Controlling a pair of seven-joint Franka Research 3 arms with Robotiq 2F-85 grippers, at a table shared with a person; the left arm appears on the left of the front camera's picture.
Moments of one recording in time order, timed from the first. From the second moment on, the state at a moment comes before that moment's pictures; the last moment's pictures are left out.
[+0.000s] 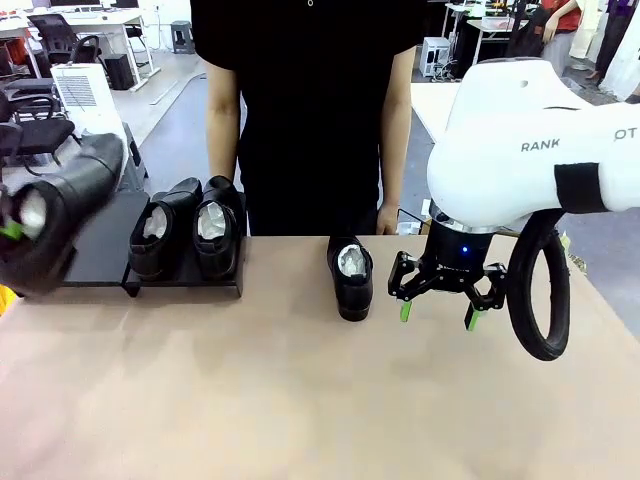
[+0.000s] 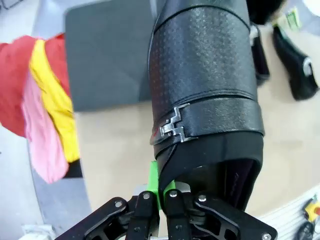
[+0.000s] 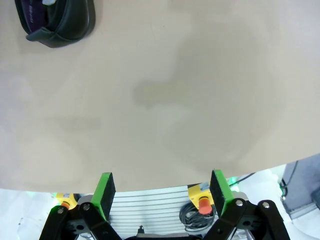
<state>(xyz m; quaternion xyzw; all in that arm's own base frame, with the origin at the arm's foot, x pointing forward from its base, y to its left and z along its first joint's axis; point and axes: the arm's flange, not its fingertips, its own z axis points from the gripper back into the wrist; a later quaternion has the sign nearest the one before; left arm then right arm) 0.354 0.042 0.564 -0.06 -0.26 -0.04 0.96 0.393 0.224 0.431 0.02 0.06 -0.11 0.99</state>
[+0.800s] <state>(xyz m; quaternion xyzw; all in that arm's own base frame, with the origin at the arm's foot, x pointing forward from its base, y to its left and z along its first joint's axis) 0.440 0.106 0.514 -0.02 -0.25 -0.02 0.97 0.393 0.224 0.431 0.02 0.06 -0.11 0.99</state>
